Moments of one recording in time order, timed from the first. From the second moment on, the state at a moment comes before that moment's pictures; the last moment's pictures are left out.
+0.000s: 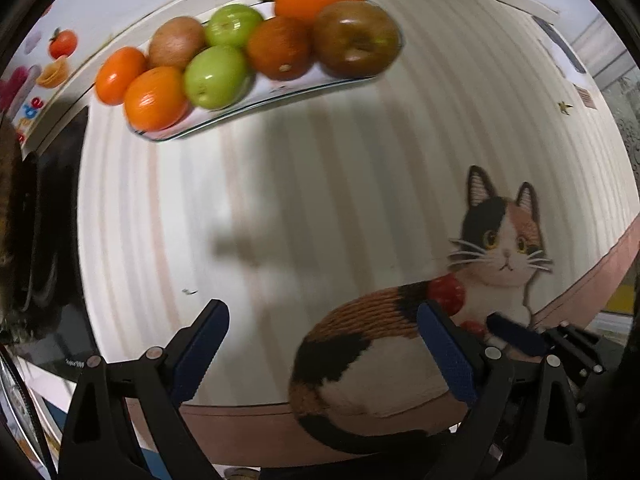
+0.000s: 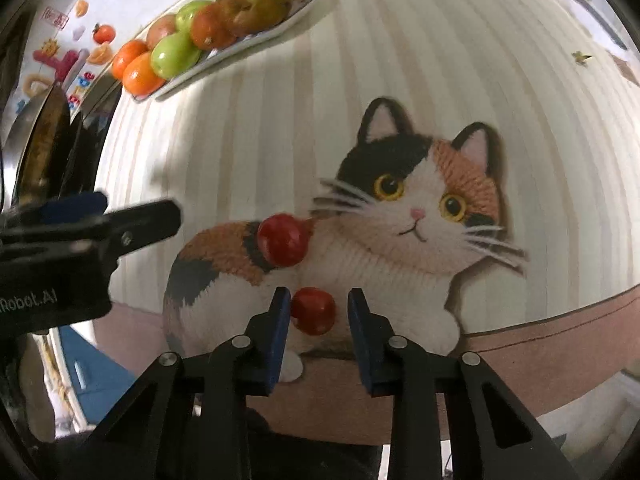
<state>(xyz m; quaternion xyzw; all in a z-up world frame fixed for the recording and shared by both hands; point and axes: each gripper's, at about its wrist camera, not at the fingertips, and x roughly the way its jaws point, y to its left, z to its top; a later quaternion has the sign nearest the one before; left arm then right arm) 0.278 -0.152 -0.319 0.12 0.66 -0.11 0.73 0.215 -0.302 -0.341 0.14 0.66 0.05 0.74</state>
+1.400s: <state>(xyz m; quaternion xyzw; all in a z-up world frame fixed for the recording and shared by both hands) 0.264 -0.228 -0.355 0.12 0.68 -0.21 0.69 0.211 -0.381 -0.319 0.22 0.62 -0.02 0.75</state>
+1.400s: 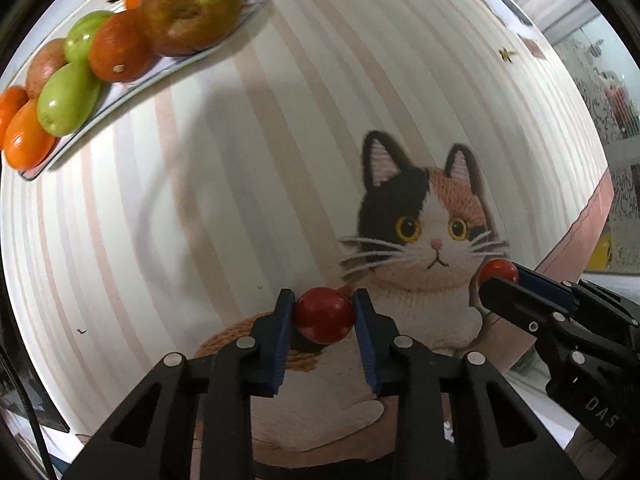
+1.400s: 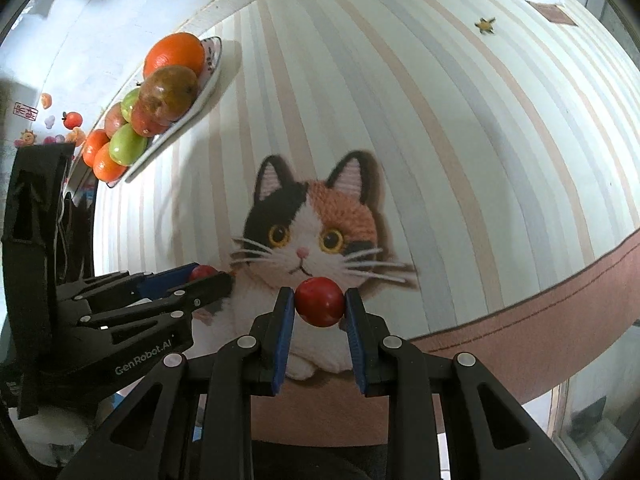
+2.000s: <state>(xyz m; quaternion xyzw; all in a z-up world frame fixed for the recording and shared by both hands) 0.383 -0.075 -0.272 -0.11 0.61 -0.12 0.78 0.343 -0.259 -0.269 0.19 0.55 0.12 0.81</state>
